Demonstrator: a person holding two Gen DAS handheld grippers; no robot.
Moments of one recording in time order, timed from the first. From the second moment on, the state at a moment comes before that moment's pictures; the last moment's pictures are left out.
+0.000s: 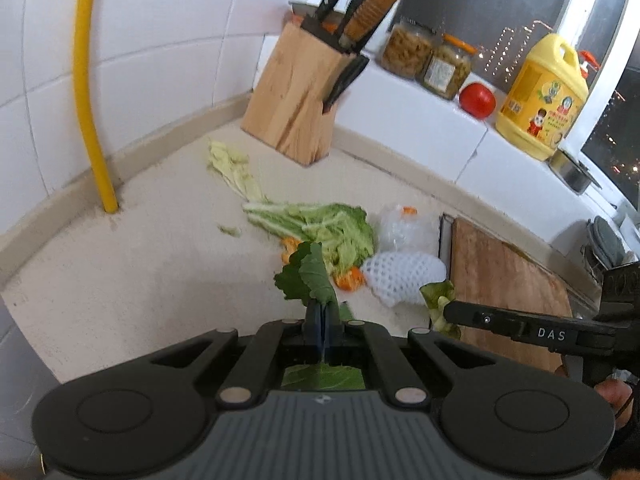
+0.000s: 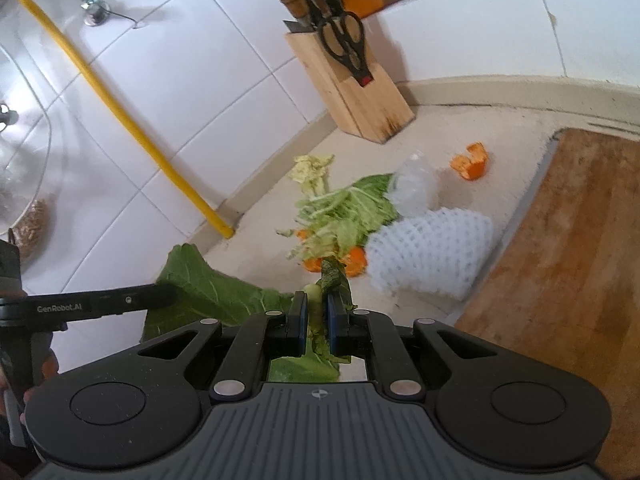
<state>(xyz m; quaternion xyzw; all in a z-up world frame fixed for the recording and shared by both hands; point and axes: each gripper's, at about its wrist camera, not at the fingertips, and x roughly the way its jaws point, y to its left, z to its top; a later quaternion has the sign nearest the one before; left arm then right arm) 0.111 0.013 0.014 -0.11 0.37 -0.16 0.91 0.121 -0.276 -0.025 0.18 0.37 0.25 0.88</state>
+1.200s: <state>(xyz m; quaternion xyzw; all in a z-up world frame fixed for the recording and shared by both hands) 0.032 0.122 0.043 -0.17 0.30 -0.06 0.94 0.116 -0.105 0.019 0.10 0.36 0.40 0.84</state>
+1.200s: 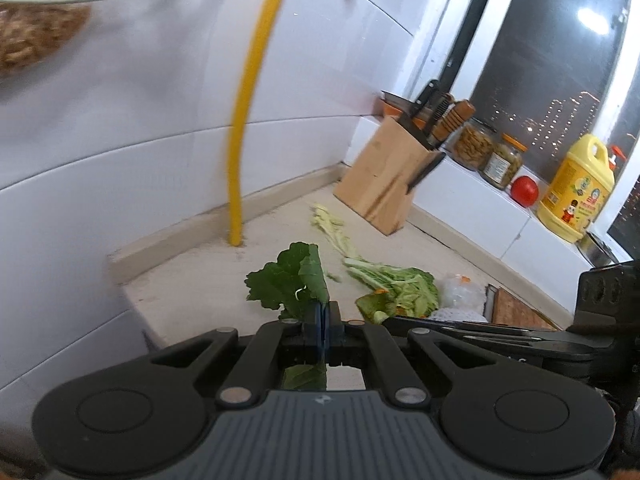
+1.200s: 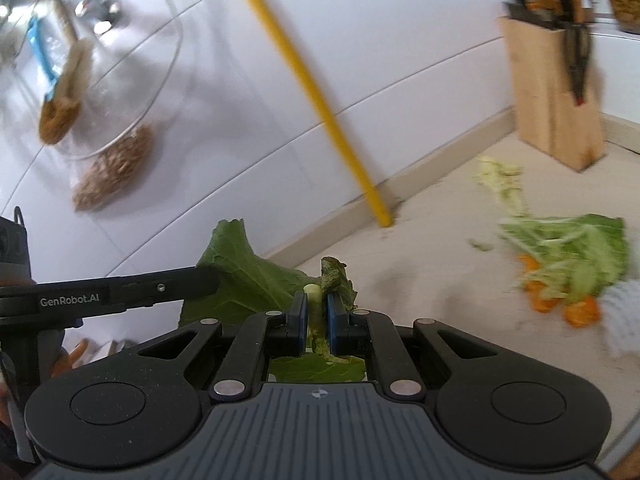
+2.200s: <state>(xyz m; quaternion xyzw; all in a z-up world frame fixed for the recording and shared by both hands) -0.066 0.219 0.015 -0.20 0.29 0.06 0.93 0.071 0.045 -0.004 0.03 0.41 0.50 0.76</state>
